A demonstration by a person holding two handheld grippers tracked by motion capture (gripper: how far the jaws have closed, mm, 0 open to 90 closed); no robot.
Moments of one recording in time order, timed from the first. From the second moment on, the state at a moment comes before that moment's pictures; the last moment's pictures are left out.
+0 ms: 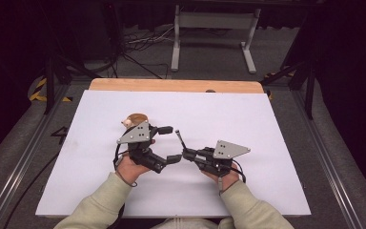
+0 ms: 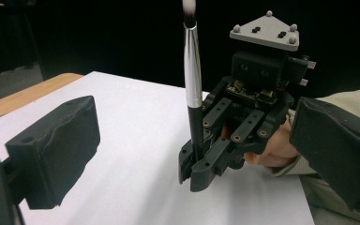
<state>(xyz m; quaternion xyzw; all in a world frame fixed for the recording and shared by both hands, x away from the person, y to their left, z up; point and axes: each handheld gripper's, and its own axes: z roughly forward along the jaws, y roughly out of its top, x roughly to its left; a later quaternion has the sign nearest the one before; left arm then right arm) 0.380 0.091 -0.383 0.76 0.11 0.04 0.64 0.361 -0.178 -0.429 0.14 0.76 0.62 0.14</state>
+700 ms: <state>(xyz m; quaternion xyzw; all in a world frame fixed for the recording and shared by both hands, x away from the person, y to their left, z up) 0.374 0.084 -0.384 0.76 0.11 0.04 0.64 0.361 -0.175 -0.432 0.14 0.76 0.62 0.13</state>
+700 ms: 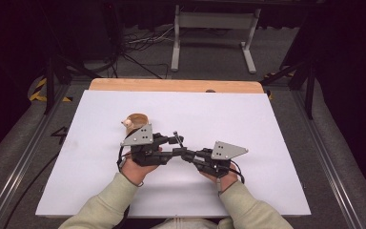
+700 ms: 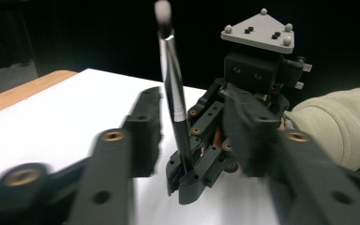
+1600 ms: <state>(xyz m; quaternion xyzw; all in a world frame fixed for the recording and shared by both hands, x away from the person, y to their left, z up) 0.372 0.086 -0.381 0.77 0.12 0.01 0.63 0.360 -0.172 -0.431 0.14 0.77 0.61 0.13</state>
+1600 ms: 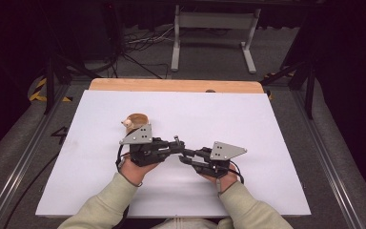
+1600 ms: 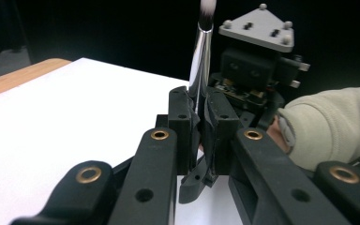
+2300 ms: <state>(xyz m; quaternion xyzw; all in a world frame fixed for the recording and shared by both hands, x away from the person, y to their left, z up) 0.366 0.093 -0.367 0.76 0.11 0.03 0.63 0.365 -0.177 -0.426 0.16 0.76 0.61 0.15</state>
